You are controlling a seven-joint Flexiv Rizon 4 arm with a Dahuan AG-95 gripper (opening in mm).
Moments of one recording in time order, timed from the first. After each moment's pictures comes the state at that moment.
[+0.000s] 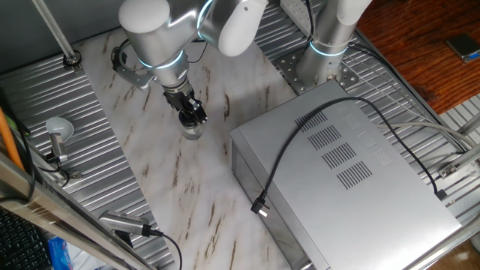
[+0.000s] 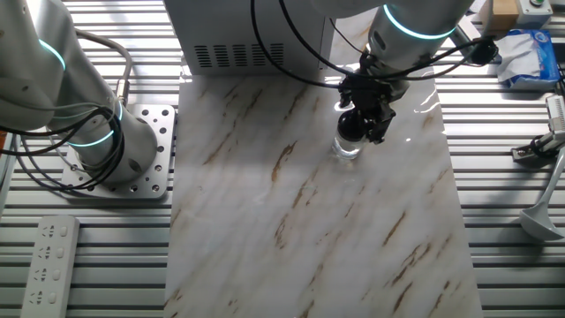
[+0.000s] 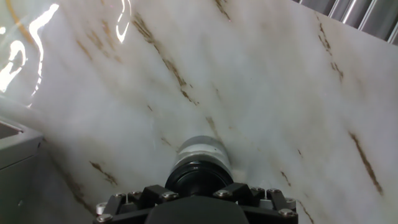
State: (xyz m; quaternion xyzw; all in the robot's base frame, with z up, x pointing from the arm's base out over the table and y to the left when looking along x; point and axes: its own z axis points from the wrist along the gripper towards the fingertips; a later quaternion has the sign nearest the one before) arm 0.502 0.018 0.100 0.22 -0.97 -0.01 0.05
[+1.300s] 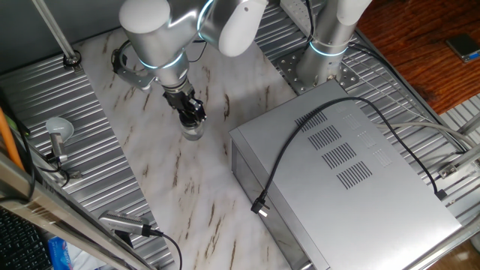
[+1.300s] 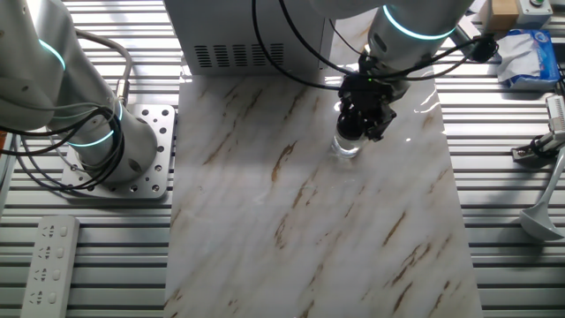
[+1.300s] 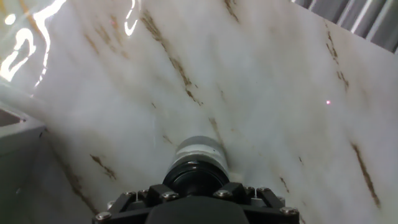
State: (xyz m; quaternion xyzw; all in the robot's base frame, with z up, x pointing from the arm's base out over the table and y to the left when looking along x) arm 0.502 0.017 0.100 0.27 -0.96 -0.01 0.05
